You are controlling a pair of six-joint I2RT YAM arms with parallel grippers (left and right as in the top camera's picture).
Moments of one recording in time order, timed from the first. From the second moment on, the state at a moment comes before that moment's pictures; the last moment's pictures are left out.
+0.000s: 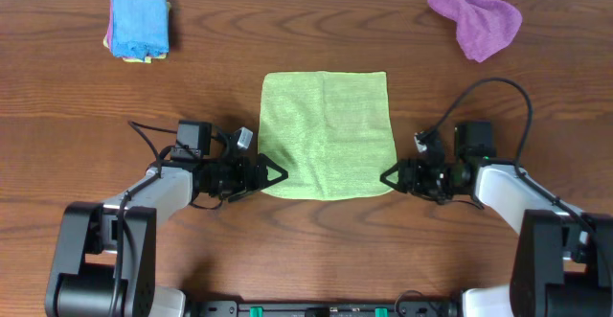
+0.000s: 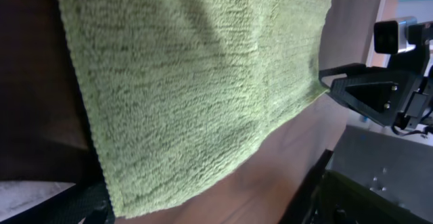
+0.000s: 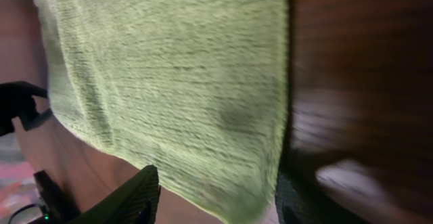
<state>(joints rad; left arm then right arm) -0.11 1.64 0.62 -0.22 0.89 -0.35 -0.04 1.61 0.66 -0.40 -0.69 0.16</state>
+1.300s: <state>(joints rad) -0.11 1.64 0.62 -0.38 0.88 -0.39 -0.01 1.62 0.66 -0.46 -0.66 0.20</state>
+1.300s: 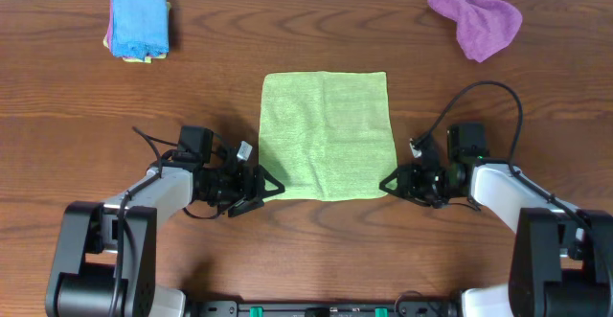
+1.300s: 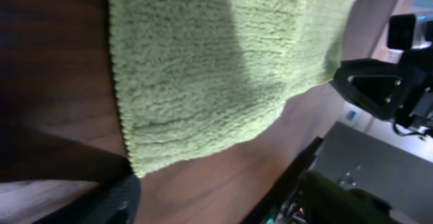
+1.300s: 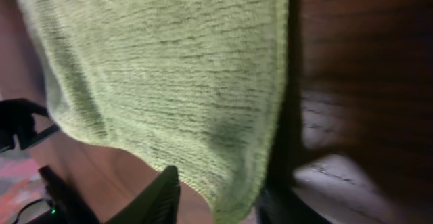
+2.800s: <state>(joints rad) -0.22 1.53 0.80 -0.37 0.56 -0.35 0.17 1.31 0.73 -0.46 -0.42 0.26</state>
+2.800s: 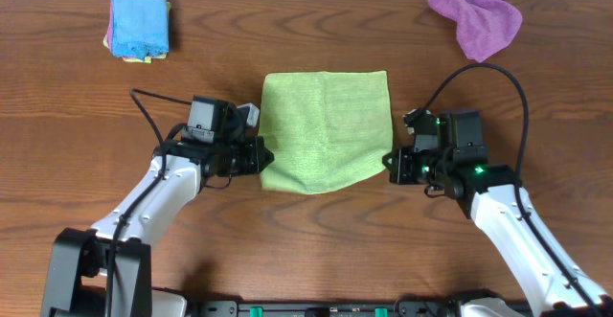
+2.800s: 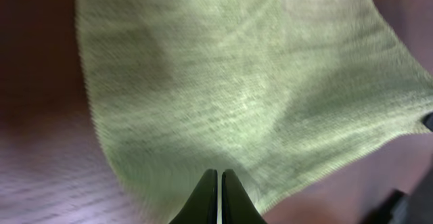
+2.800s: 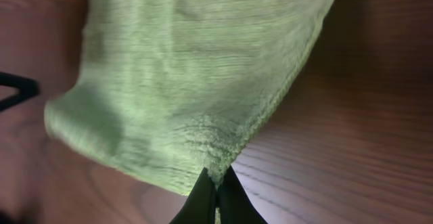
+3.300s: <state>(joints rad) -0.22 1.53 0.81 -0.58 0.49 -0.29 0.17 1.32 0.73 -0.45 -0.37 0.27</state>
